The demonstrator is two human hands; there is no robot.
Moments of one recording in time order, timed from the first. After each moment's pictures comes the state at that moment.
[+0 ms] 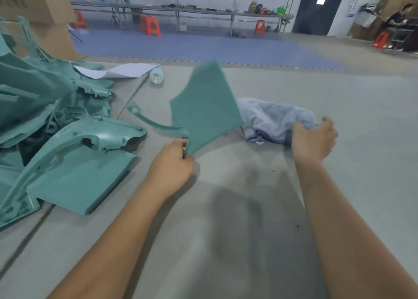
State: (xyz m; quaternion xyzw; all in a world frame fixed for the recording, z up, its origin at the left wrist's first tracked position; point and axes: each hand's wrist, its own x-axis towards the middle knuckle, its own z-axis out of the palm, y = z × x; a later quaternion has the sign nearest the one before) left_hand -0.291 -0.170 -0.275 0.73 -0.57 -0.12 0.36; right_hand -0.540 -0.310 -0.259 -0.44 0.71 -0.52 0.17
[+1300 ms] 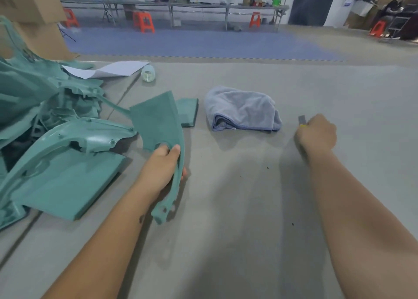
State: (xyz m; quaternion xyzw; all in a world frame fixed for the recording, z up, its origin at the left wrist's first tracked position) left_hand -0.295 -0.169 -0.275 0.71 -0.41 -0.33 0.46; right_hand -0.592 -0.372 -0.280 -0.57 0.77 -0.29 0.05
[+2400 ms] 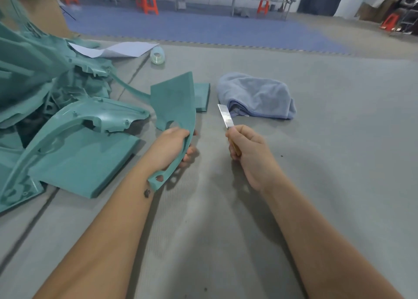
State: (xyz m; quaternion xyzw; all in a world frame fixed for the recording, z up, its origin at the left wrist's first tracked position) left_hand -0.273 -0.174 -0.270 0.61 -0.34 -0.52 0.49; right_hand -0.448 -0.214 -0.283 -0.57 0.38 -0.44 0.58
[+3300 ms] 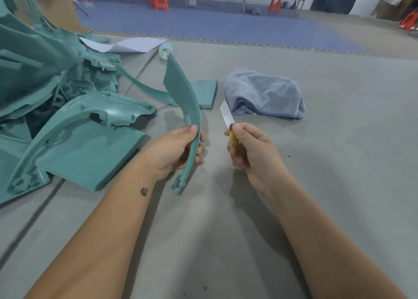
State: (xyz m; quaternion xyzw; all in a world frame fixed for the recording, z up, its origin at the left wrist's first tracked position) left_hand -0.280 -0.153 -0.261 0.56 -0.36 -0.57 0.49; right_hand -0.448 -0.202 -0.271 -0.51 0.36 -0.41 0.67
